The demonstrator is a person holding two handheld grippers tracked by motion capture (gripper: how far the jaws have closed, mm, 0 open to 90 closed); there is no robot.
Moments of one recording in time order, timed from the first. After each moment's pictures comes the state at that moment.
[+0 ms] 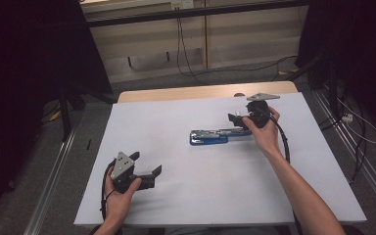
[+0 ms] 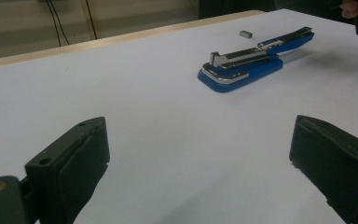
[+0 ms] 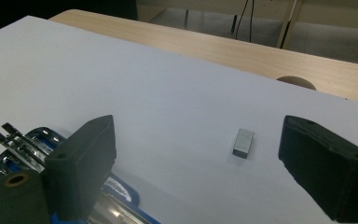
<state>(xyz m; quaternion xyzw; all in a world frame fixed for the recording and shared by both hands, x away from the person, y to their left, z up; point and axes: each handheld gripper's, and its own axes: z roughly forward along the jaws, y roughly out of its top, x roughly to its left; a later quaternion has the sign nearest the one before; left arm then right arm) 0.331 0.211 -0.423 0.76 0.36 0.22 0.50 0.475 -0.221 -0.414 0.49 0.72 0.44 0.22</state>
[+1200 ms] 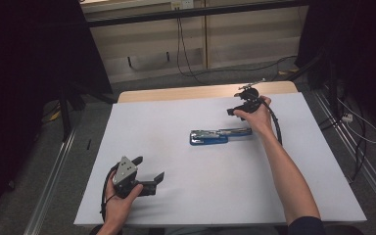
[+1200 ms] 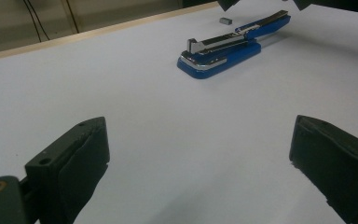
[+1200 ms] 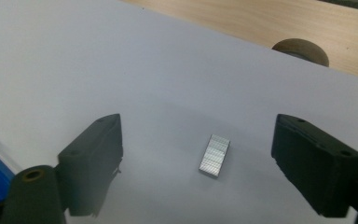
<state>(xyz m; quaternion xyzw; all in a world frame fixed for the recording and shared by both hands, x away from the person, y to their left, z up) 0.323 0.207 -0.425 0.78 0.33 0.21 0.49 0.548 -0.223 -0.429 0.53 0.77 0.33 0.15</state>
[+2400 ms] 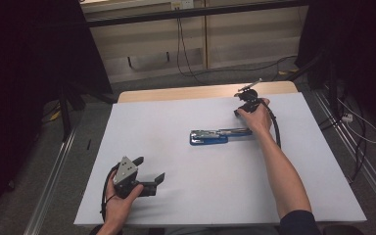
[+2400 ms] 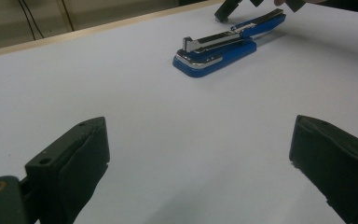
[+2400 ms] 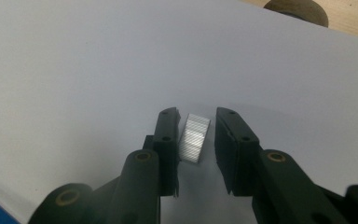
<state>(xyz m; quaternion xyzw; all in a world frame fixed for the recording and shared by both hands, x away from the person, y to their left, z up) 0.323 0.206 -0.424 0.78 0.33 0.20 0.49 0.560 -0.226 -0.443 0.56 0.78 0.27 0.13</state>
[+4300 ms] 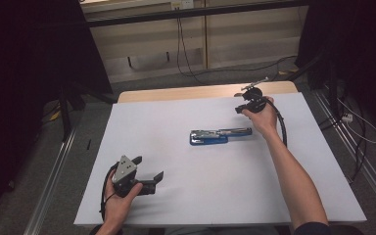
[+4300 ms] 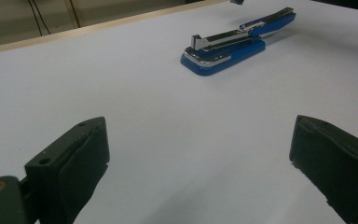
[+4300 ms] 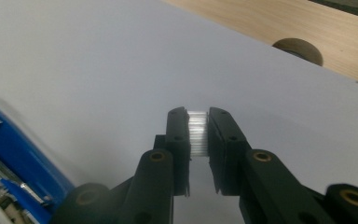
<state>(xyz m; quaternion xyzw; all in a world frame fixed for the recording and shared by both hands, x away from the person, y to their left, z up) 0.326 0.208 -0.425 0.78 0.34 0.21 0.48 0.536 -0.232 -0.417 0.50 0.79 0.32 0.14</state>
